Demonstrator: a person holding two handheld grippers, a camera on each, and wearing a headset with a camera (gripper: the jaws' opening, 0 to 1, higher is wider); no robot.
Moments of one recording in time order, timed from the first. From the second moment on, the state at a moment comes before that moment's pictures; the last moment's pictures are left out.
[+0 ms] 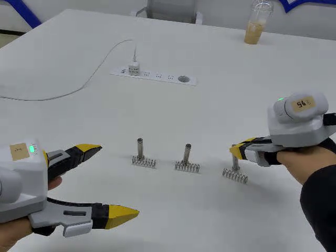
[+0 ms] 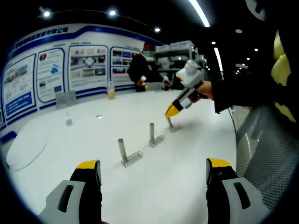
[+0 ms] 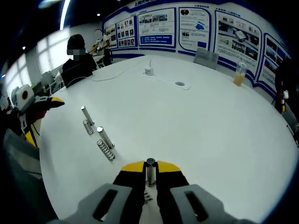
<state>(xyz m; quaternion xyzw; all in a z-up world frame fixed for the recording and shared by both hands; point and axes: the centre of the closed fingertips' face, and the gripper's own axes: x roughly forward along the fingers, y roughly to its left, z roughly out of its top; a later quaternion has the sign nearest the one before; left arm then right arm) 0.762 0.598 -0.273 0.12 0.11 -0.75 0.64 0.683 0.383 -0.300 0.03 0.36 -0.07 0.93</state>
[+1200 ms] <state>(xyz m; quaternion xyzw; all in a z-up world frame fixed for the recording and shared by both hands) 0.755 0.597 -0.268 0.13 0.10 -0.76 0.63 0.661 0.385 -0.297 0.00 0.37 -0.05 0.93</state>
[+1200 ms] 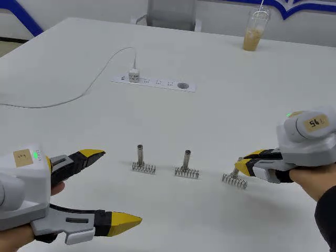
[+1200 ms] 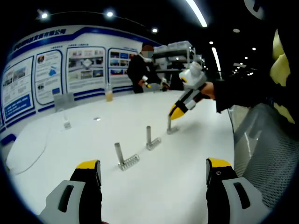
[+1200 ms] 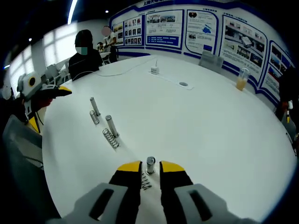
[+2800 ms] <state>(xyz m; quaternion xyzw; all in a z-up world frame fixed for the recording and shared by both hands) 0.742 0.594 -0.269 0.13 0.11 -0.77 0.62 0.641 0.402 -0.348 -0.08 0.43 0.13 0.89</state>
